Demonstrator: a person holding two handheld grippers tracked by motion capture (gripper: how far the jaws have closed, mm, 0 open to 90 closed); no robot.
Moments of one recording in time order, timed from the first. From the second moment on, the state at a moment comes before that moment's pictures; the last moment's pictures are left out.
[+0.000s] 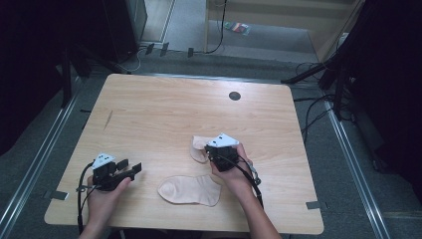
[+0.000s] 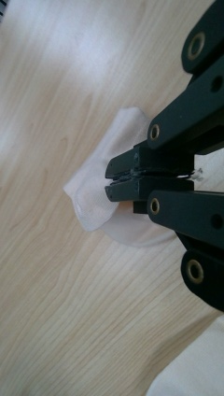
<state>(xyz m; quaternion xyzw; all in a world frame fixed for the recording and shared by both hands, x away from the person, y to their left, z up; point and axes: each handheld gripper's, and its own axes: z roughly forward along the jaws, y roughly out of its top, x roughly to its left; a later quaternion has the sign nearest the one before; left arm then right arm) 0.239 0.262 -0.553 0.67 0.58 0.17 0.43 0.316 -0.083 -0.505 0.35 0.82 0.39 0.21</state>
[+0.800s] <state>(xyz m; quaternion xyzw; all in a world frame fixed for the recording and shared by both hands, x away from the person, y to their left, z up) 0.240 0.264 -0.555 0.66 0.59 0.16 0.44 0.330 -0.136 -0.522 0.47 0.77 0.39 0.18</state>
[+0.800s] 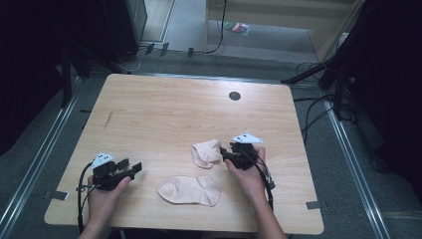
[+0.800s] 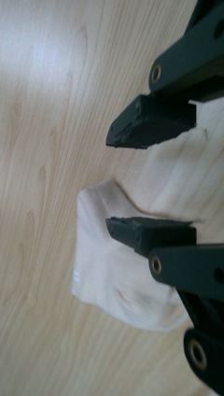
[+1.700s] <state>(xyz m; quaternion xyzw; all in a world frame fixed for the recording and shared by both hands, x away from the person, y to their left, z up) 0.265 0.221 -0.544 0.70 0.53 0.12 0.47 0.344 -0.093 -0.518 0.46 0.78 0.40 0.16</state>
